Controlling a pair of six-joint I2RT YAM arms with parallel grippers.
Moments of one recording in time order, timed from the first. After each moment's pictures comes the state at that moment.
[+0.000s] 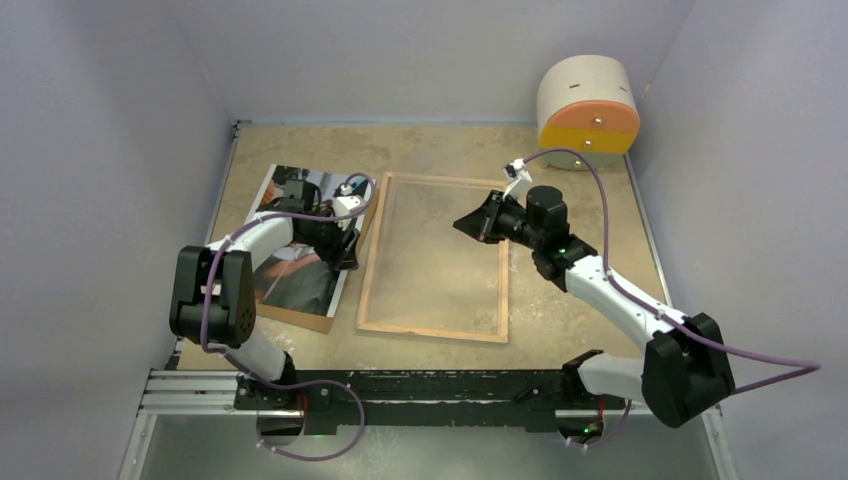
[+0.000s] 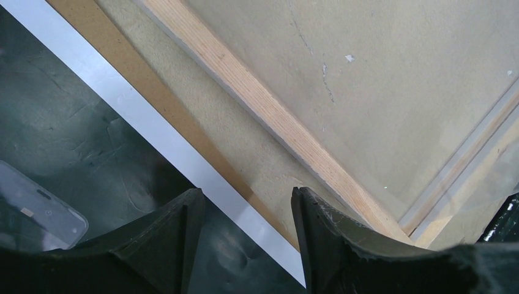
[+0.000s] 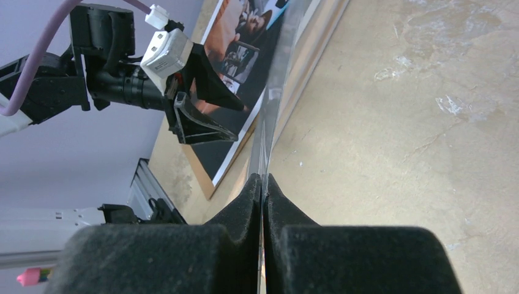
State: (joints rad) left arm -0.11 1.61 0.95 -0.53 0.62 0.58; right arm 0.45 1.24 0.75 0.17 -0.43 0.70
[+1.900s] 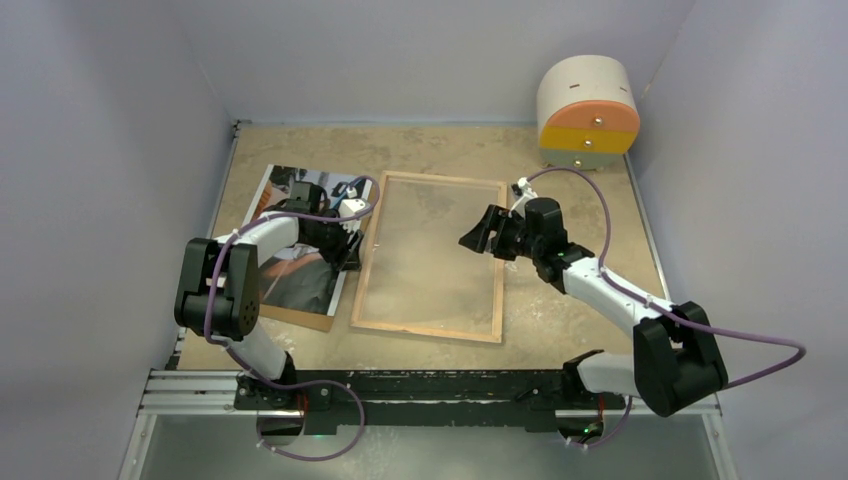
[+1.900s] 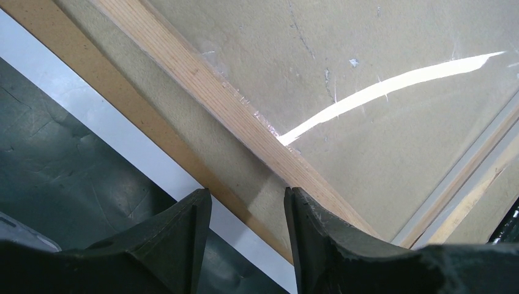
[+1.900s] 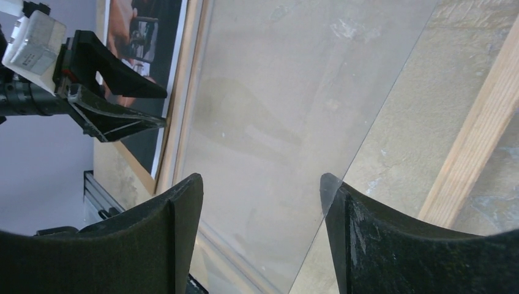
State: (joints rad) left arm -0.13 1.66 0.94 -0.49 0.61 0.56; right arm 0.39 1.28 0.67 0.05 -0.35 0.68
